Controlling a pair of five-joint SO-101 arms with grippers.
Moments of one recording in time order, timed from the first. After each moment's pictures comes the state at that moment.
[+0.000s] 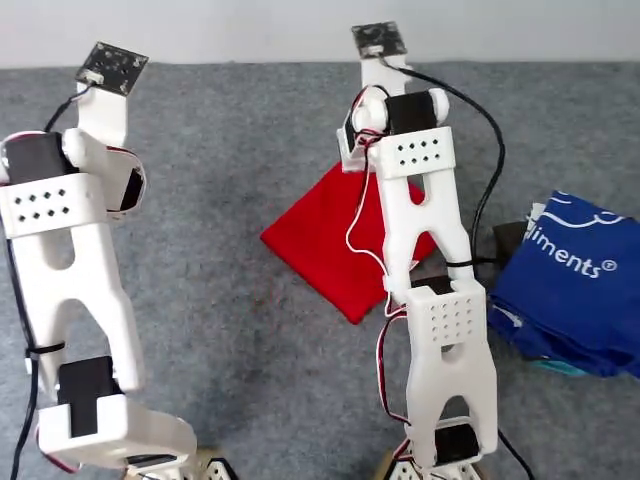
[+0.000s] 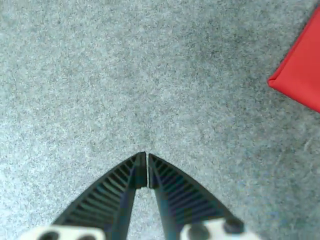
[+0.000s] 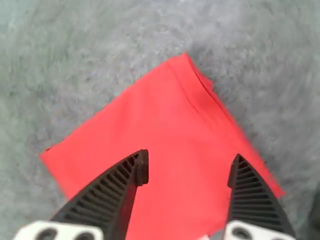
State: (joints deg) left arm -15.8 1.9 -19.2 98.3 -18.4; right arm -15.6 46.8 -72.9 100.5 -5.3
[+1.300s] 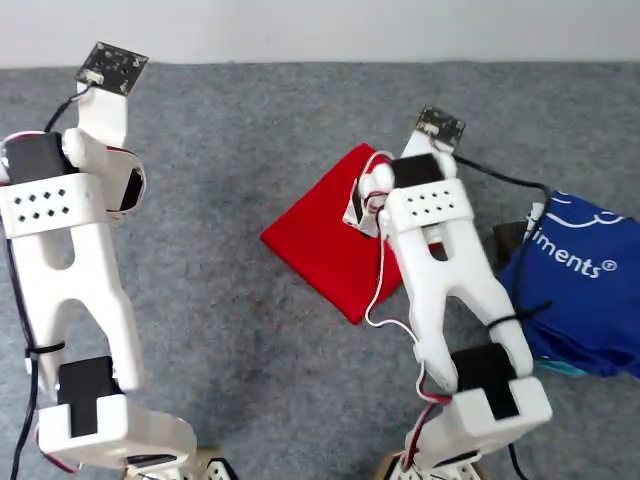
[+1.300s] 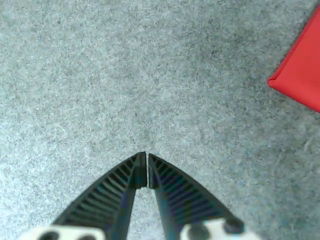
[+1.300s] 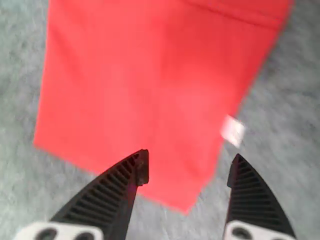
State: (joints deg) left arm -15.8 1.9 -19.2 98.3 -18.4; right arm -17.0 6.2 3.3 73.6 -42.2
